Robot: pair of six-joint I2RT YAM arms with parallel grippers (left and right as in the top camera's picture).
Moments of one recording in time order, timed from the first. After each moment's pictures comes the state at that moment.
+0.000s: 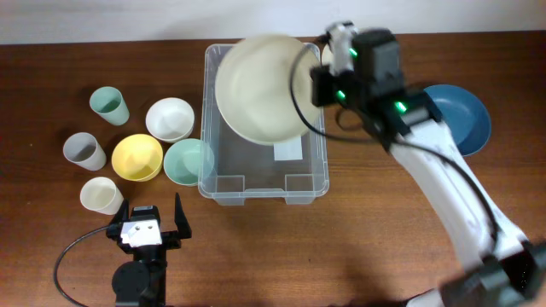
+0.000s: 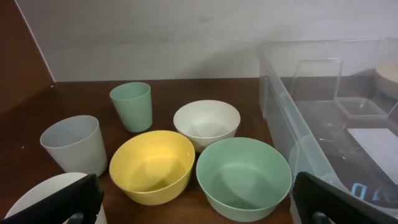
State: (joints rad) left arm -0.03 0.01 0.06 -0.16 -0.14 0.03; right arm 0.35 1.67 1.60 -0.55 -0.15 0.16
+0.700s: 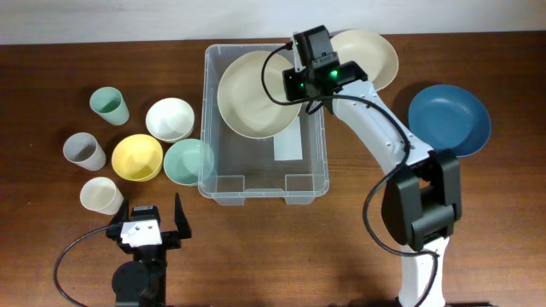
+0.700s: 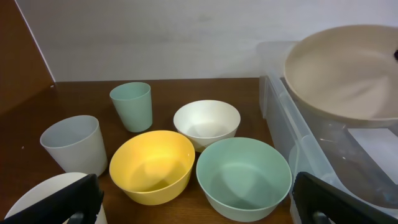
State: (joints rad) left arm -0.03 0.01 0.06 -0.16 -0.14 0.03; right arm 0.38 2.16 1.88 -0.61 0.01 0.15
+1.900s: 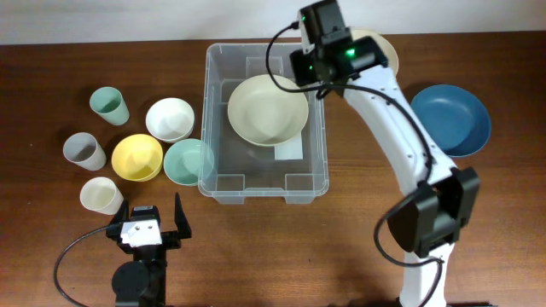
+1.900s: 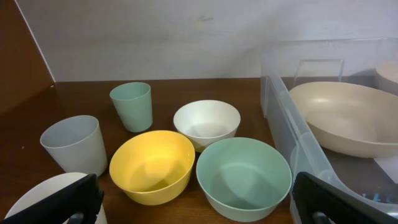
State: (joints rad) left arm -0.03 0.01 0.06 -0.16 -0.14 0.03; right arm 0.38 2.10 2.14 -0.94 0.09 0.07
